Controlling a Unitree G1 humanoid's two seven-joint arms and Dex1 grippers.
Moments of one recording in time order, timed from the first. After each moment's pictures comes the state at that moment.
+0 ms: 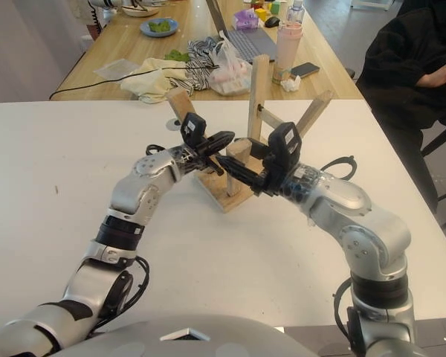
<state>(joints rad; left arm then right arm) -0.51 0.10 -0.21 0.19 -0.30 0.42 -0.52 -0.24 -0.48 -0.01 -0.62 0.83 0.86 0.38</state>
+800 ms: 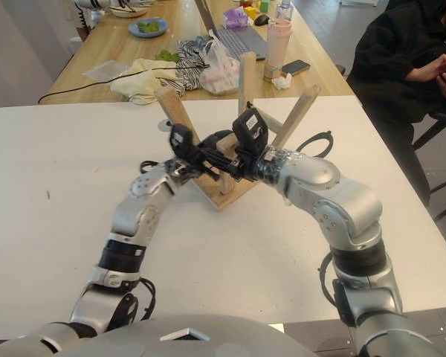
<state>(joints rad) -0.32 0.12 -0.03 -0.09 -0.31 0.32 -0.40 -0.45 -0.44 0.16 -0.49 0.66 0.92 0.37</state>
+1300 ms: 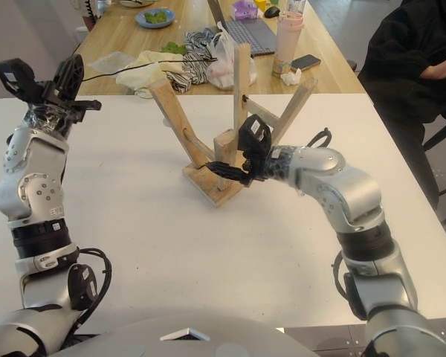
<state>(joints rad) -0.49 0.35 0.37 0.05 -0.50 0.35 -0.34 -0.51 -0.57 0.20 -0.27 0.55 0.80 0.71</state>
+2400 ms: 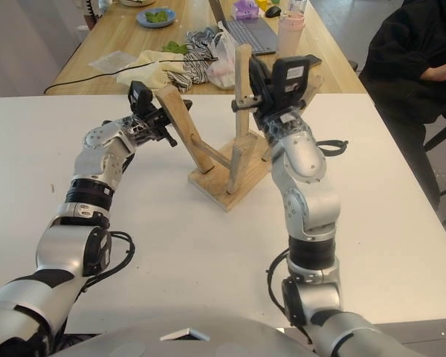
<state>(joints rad) -0.79 0.27 0.07 0.78 -0.29 0.02 -0.93 -0.47 -0.04 -0.07 -0.37 0.44 0.51 0.15</state>
